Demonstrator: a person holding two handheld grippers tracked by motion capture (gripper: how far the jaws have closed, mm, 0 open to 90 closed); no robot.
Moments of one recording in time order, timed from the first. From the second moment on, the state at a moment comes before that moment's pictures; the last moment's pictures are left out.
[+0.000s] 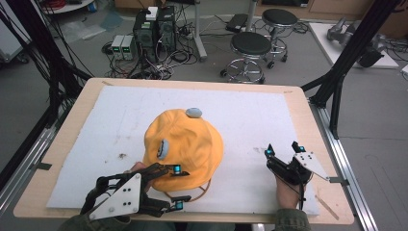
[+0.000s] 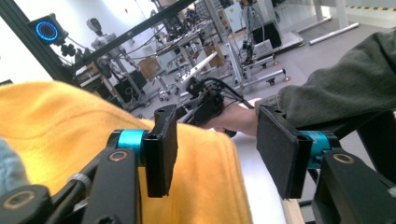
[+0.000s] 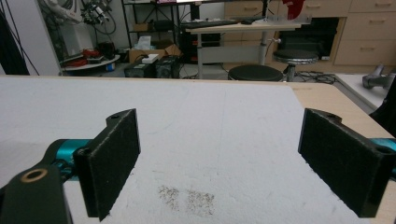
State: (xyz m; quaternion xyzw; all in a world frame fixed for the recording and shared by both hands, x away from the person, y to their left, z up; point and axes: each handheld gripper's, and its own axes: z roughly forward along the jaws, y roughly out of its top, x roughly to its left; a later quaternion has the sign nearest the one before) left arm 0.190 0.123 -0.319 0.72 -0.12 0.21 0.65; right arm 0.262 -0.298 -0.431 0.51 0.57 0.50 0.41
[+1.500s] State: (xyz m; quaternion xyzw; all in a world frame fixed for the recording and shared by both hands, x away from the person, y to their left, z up) left arm 0.208 0.191 -0.266 0.65 0.00 0.26 0.72; right arm 0.262 -0.298 -0.432 0.51 0.56 0.50 0.41
